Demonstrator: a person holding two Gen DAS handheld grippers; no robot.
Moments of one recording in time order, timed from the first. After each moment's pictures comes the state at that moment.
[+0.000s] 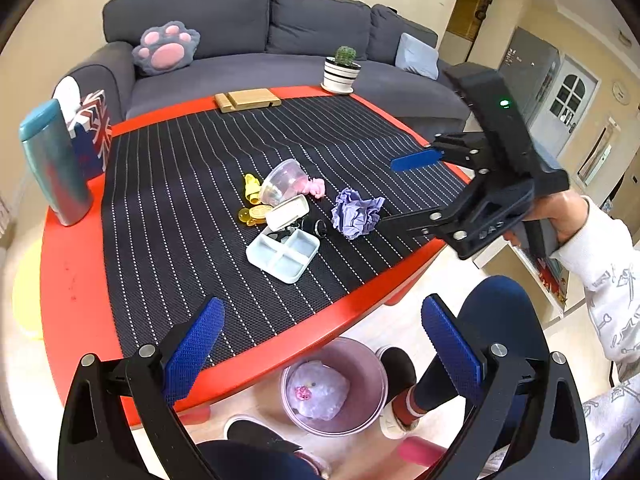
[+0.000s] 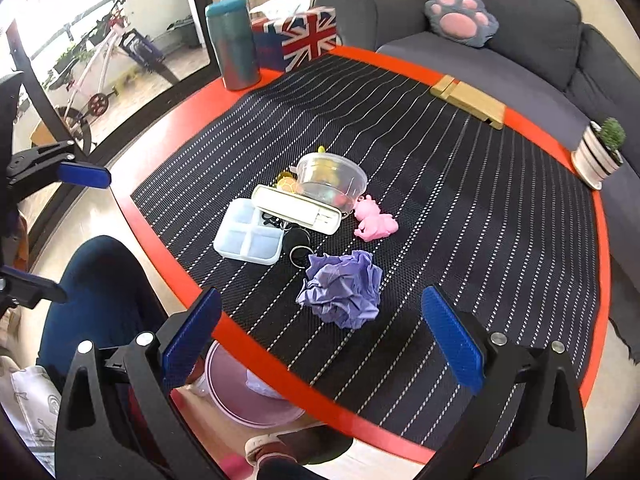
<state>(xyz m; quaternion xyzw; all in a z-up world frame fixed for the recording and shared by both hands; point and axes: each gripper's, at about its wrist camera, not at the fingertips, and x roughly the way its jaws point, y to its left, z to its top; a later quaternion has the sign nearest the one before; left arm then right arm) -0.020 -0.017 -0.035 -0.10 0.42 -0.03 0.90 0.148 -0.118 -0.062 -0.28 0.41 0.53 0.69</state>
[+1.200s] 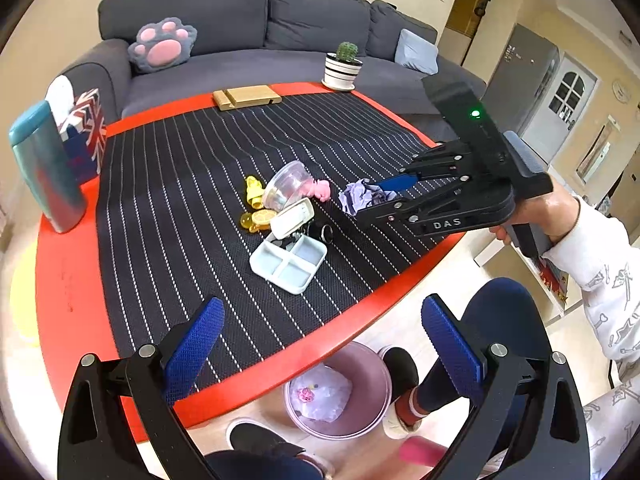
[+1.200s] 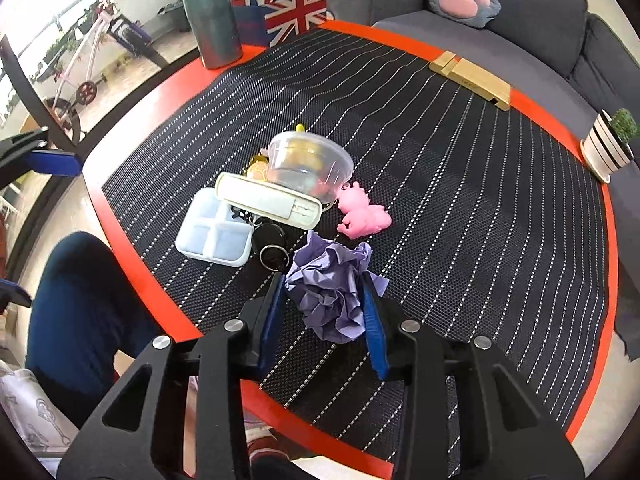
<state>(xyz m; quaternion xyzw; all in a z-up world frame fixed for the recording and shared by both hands) -0.005 -0.010 -0.038 -0.09 0.43 -0.04 0.90 0.165 -0.108 -0.078 -0.29 0.43 0.51 0.69</state>
